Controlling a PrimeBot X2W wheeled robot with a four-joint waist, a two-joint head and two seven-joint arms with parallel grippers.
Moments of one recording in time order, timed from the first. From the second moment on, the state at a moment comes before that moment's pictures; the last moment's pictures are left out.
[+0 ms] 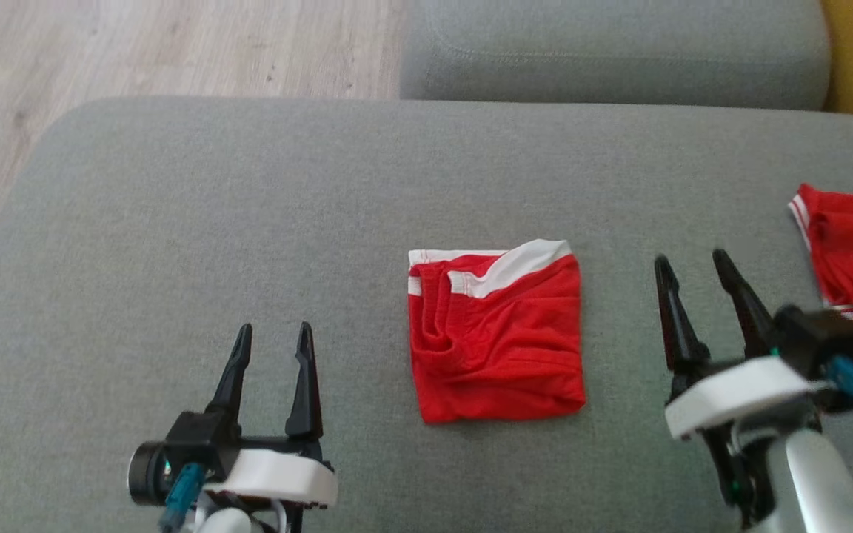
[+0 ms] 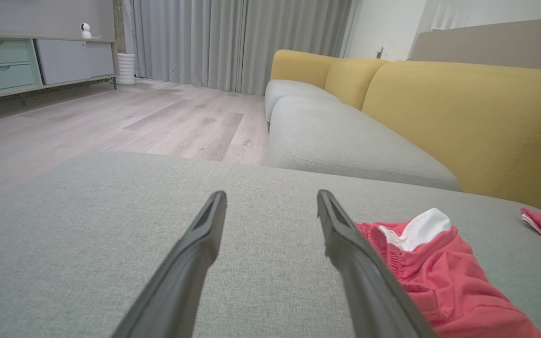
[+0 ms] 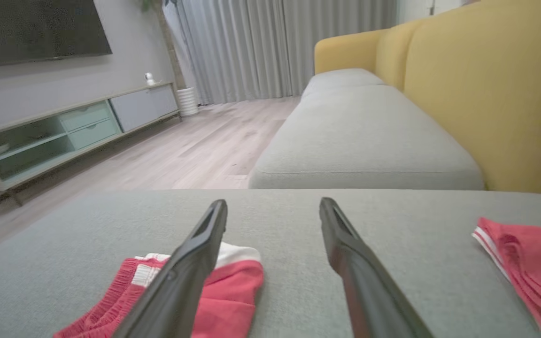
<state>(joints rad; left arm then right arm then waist) -0.05 0.14 -0.41 0.13 -0.38 0.20 -0.18 -0.09 -0.06 0.06 0.10 0.19 0.13 0.00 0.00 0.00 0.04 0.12</state>
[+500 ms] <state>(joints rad) 0.02 0.15 -0.39 0.15 -0.42 0.20 -0.19 0.04 -0.05 0.03 0.11 0.19 0.13 -0.10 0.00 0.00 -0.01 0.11</state>
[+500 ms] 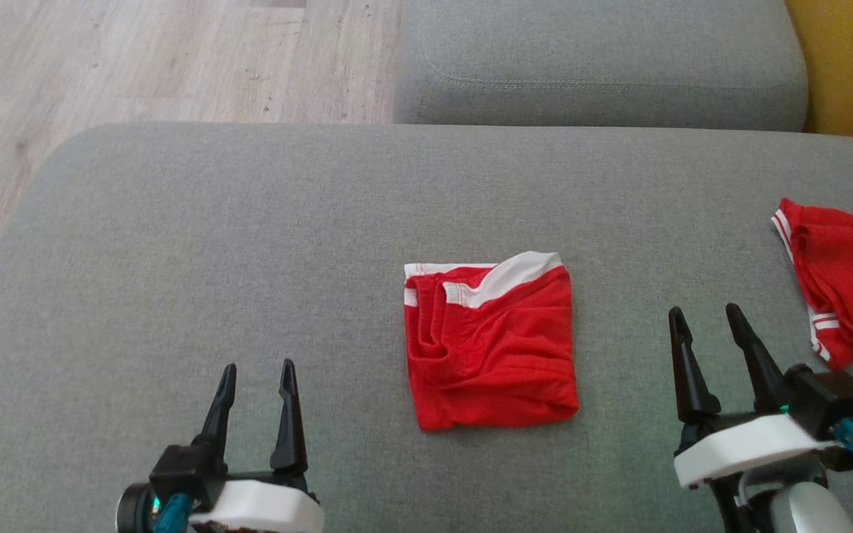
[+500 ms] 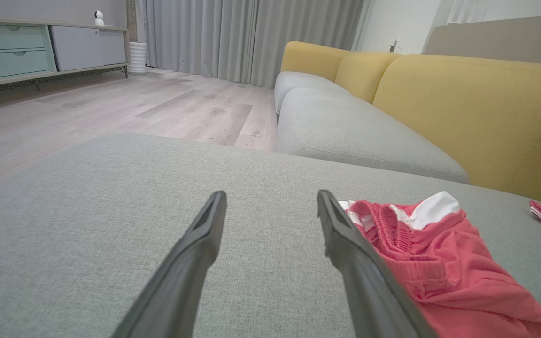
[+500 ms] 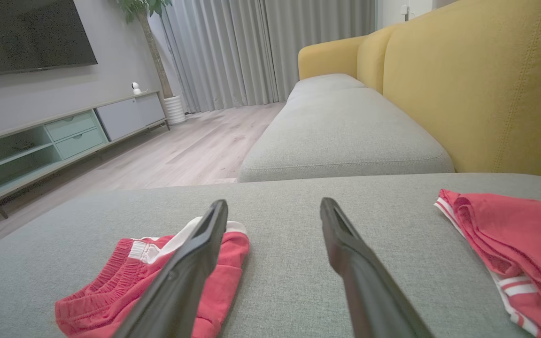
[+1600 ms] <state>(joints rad) -0.01 0.14 -0.43 0.18 -0.43 0.21 -0.20 -0.17 -0.05 0.03 0.30 0.14 0.13 0.34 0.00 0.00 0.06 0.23</state>
